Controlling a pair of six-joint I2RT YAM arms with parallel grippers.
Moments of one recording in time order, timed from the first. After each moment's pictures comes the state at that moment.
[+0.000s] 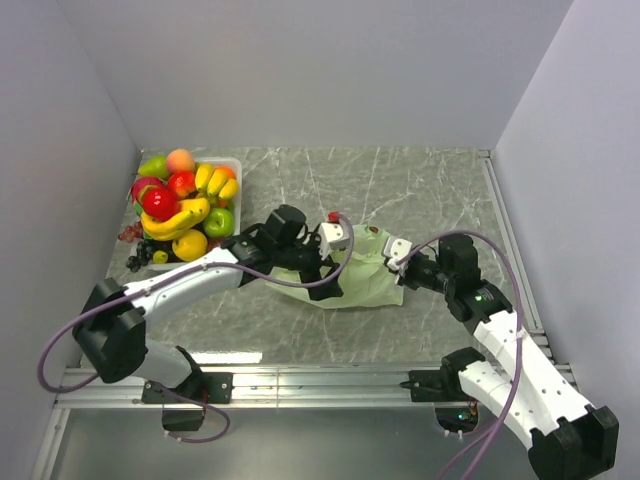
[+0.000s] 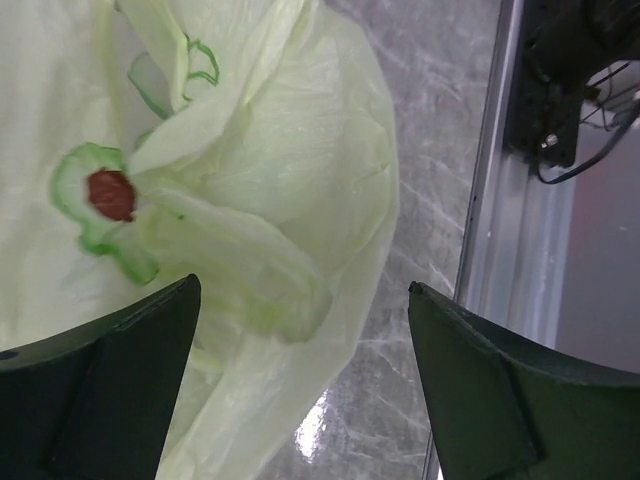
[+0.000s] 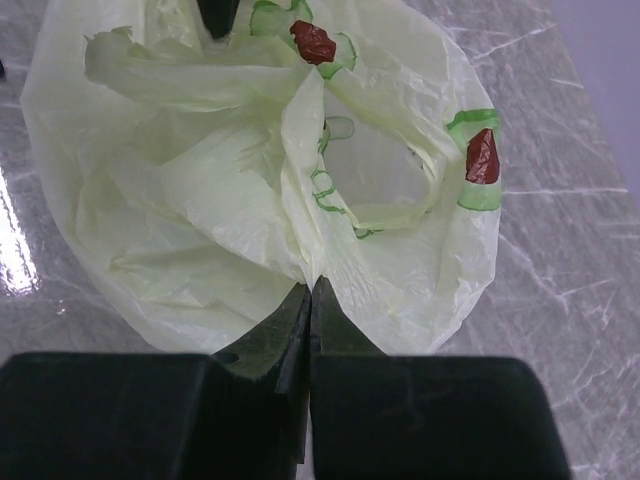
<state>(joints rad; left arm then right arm) -0.79 1.39 1.02 -0.24 0.56 0.15 0.35 0.76 0.58 -0.31 -0.54 -0.72</state>
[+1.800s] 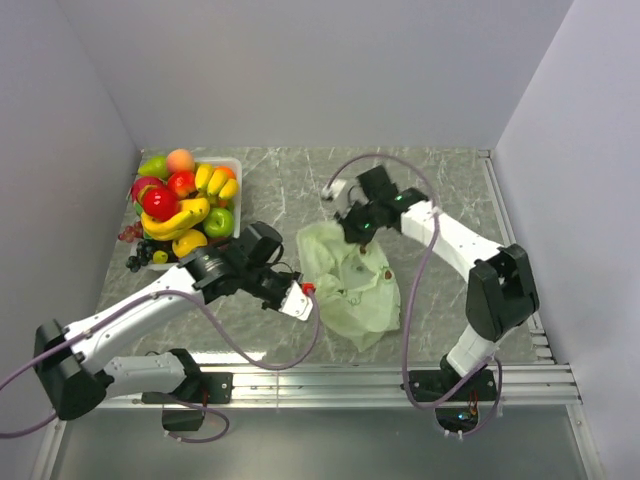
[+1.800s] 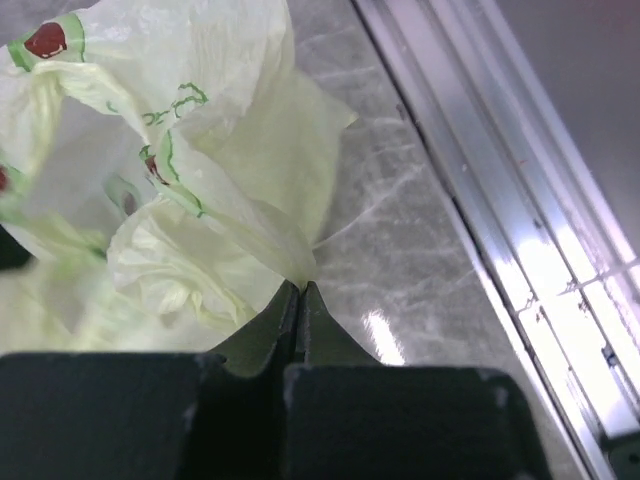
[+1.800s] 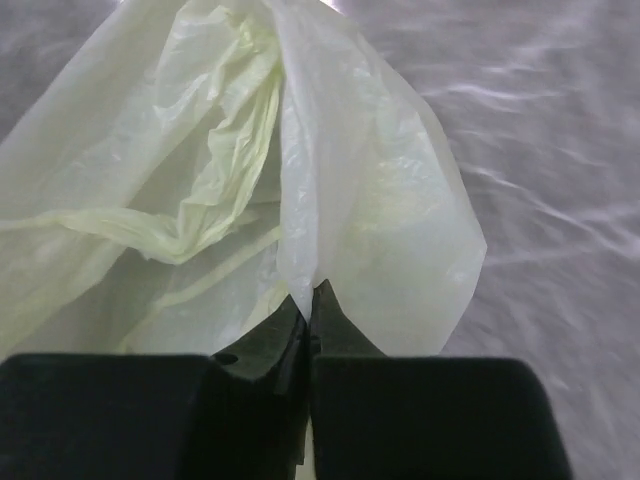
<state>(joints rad) -0.85 1.17 1.03 -0.74 0.71 1.01 0.54 1.67 1.30 -0.63 -0.35 -0.45</state>
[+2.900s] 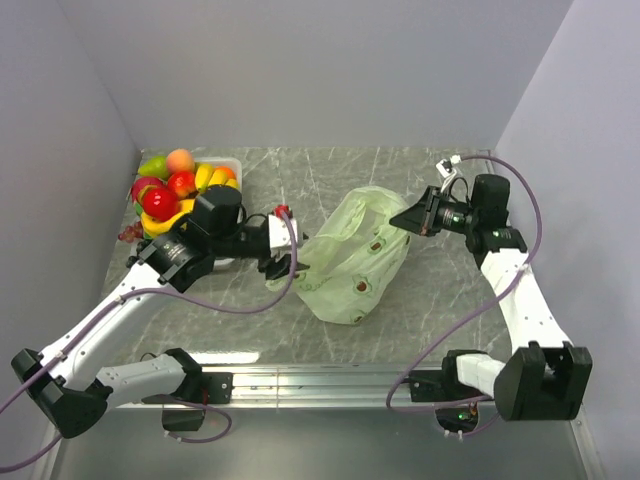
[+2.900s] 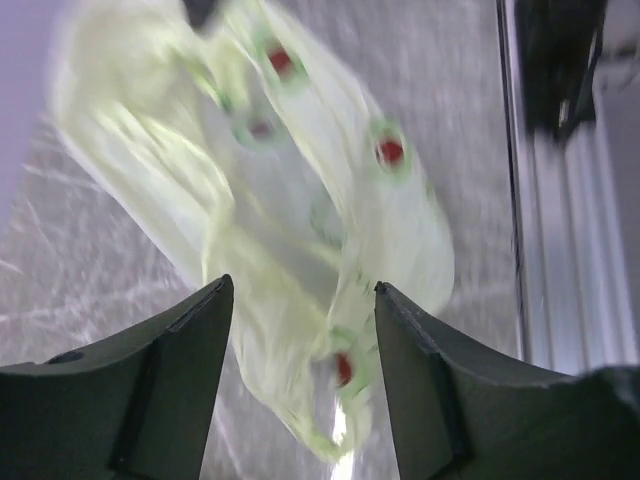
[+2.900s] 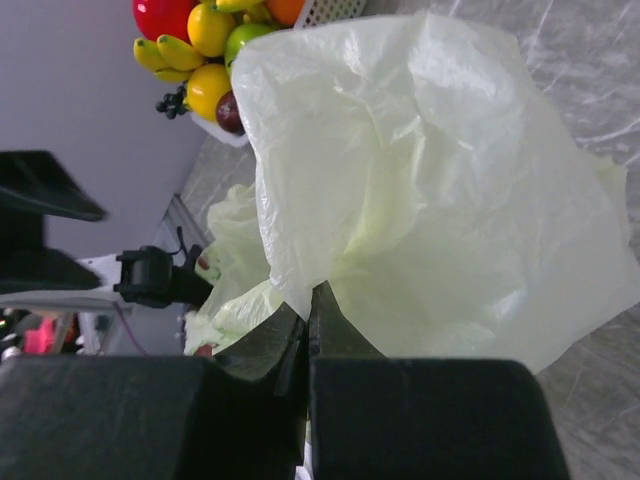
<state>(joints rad) -0.68 1.08 1.17 -0.60 0.64 0.62 -0.02 1.19 0.99 -0.32 -0.98 0.36</state>
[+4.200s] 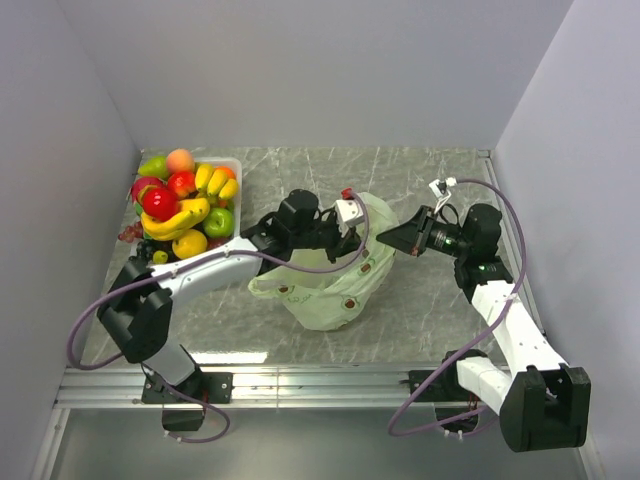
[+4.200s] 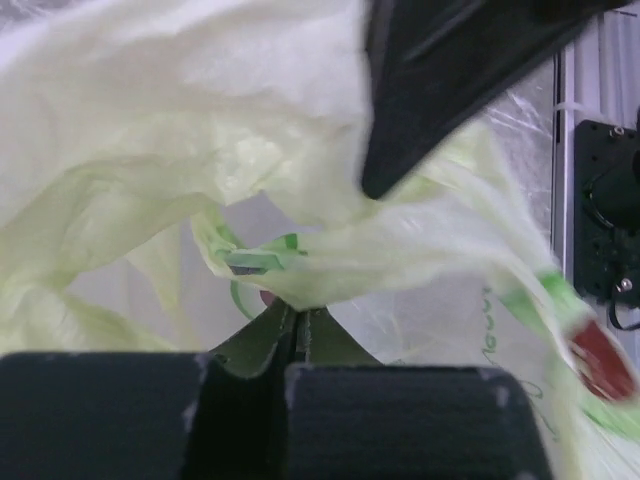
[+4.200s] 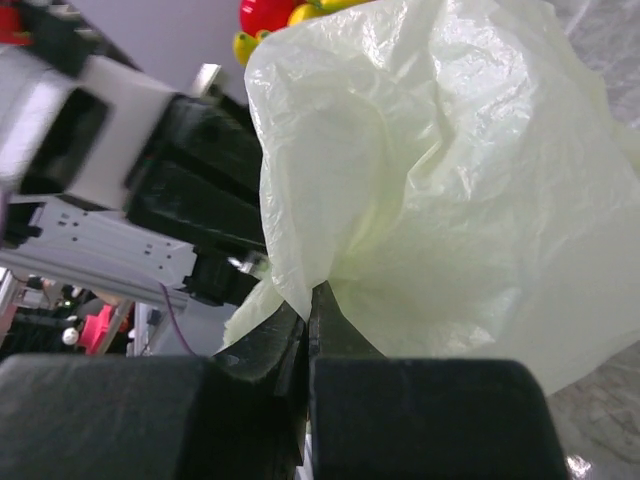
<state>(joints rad) -0.82 1.59 1.15 0.11 0.49 0.12 0.06 1.00 0.65 0.23 -1.03 0.72</state>
